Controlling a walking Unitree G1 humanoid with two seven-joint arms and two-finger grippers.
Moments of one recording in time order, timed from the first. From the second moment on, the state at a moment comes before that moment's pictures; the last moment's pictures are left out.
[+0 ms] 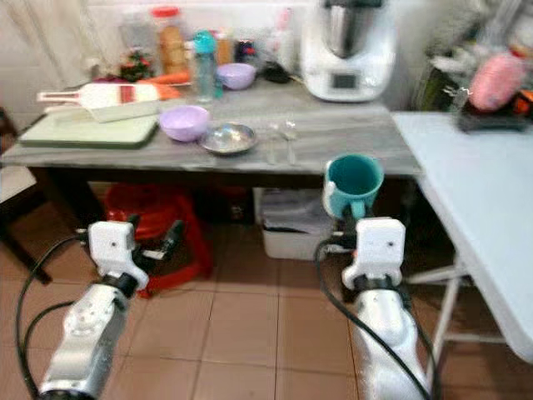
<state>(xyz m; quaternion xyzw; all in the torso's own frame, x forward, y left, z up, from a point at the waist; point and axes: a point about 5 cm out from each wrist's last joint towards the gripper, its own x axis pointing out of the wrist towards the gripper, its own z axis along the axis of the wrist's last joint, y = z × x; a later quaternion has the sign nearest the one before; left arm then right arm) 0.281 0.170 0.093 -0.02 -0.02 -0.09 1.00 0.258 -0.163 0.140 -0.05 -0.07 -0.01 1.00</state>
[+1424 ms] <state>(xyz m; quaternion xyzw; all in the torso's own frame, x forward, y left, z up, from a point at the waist) 0.282 0.149 0.091 -0.04 -0.02 -0.11 0.99 0.262 -0.161 0.136 -0.06 -0.06 0.00 1.00</state>
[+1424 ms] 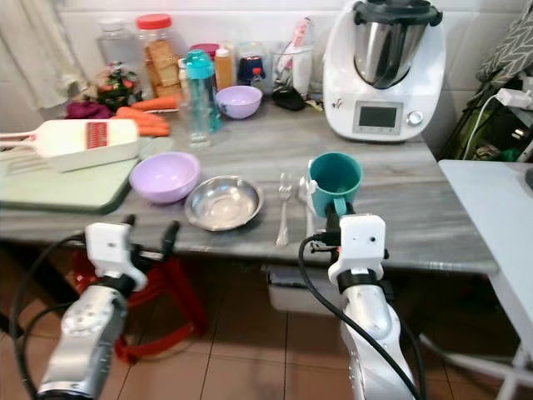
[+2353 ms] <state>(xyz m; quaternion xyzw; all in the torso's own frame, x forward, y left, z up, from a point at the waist) 0.254 0.145 0.100 -0.03 -0.03 -0.25 0.97 0.280 -0.173 0.150 -0.06 -0.08 -0.01 1.00</state>
